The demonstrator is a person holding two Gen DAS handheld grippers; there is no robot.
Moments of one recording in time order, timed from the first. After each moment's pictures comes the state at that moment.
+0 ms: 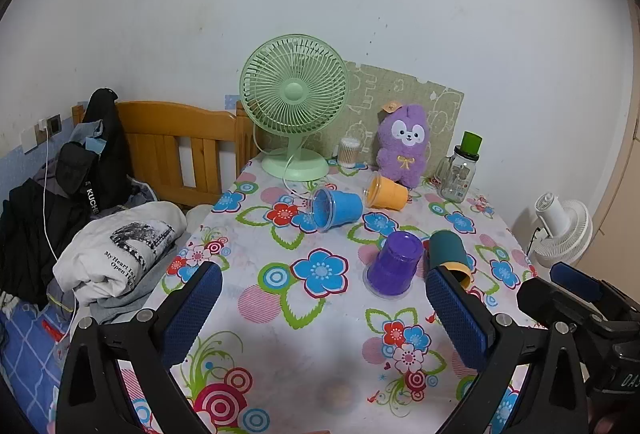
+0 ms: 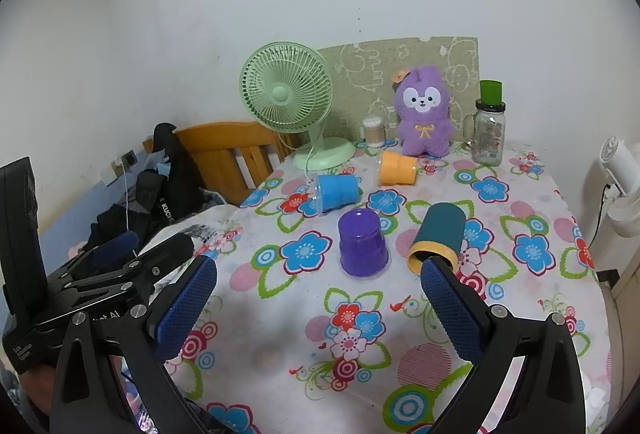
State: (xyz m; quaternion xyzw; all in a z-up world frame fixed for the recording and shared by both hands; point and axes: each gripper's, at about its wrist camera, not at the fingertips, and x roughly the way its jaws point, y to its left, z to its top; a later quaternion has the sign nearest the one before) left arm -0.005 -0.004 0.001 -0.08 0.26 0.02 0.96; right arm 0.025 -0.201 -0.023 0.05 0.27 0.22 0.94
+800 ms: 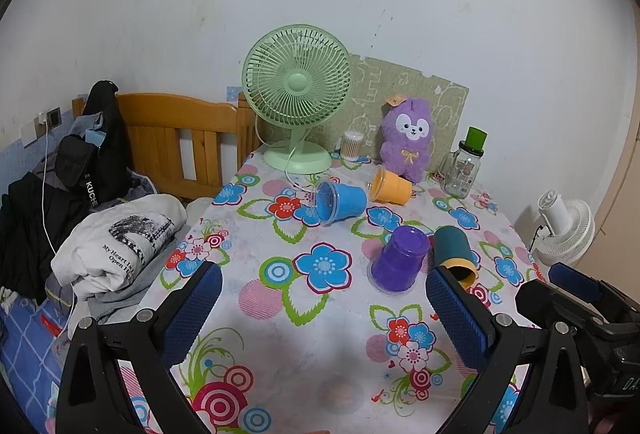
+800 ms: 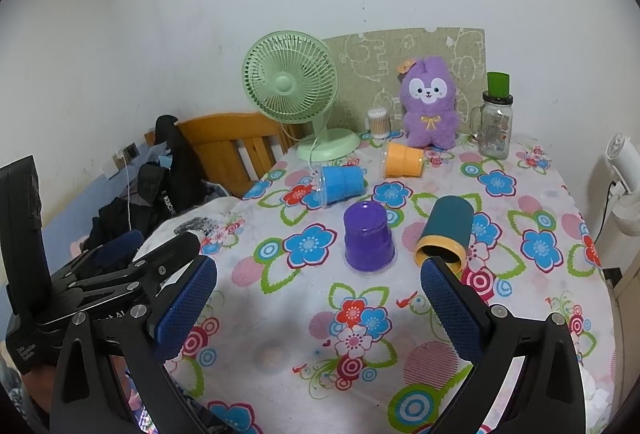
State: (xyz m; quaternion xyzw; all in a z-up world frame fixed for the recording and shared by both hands) left arm 0.006 0.005 -0.014 -0.09 0.28 0.02 0.96; right arm 0.034 -0.196 -0.031 0.04 0.29 0.23 0.93
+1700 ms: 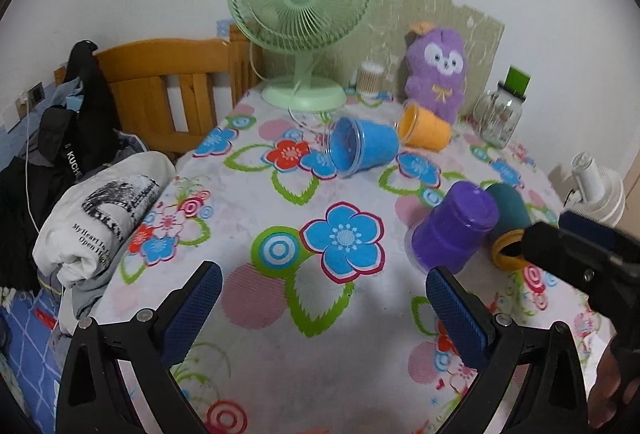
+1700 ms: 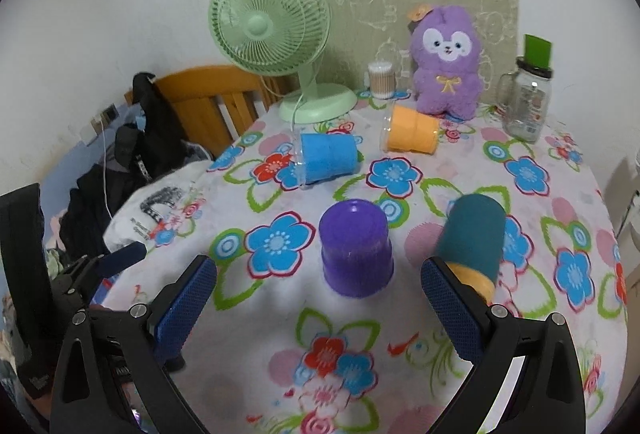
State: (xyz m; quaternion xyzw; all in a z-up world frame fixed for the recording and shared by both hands) left arm 0.105 0.010 -0.088 -0.07 0.39 0.03 0.92; right arm 0.160 -0.157 -0.077 -0.01 0.38 0.23 0.90
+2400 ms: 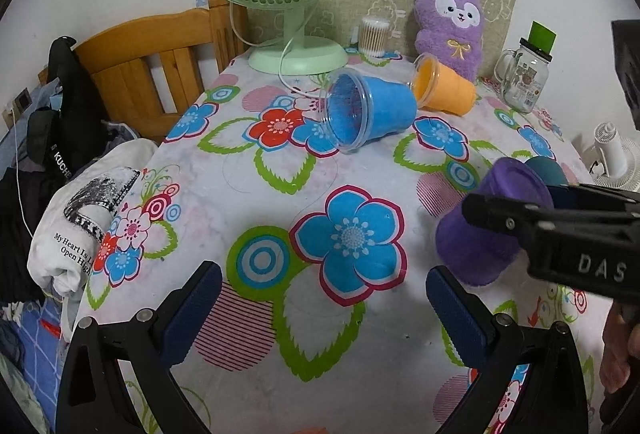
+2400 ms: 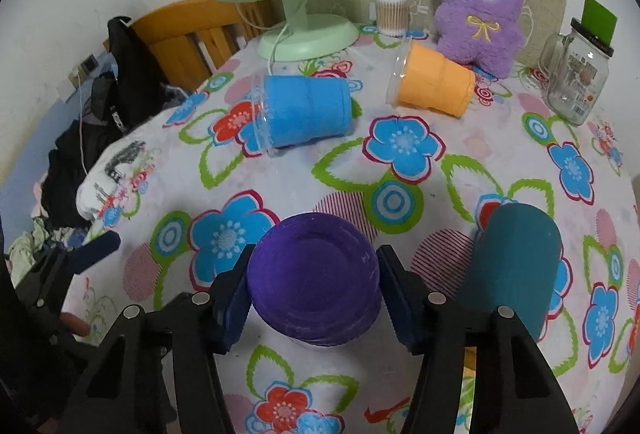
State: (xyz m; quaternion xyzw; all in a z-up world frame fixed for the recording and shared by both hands) left arm 0.154 0.004 -0.122 -0.04 0.44 0.03 0.90; right arm 0.237 -0.134 -0.121 -0.04 0.46 0.24 0.85
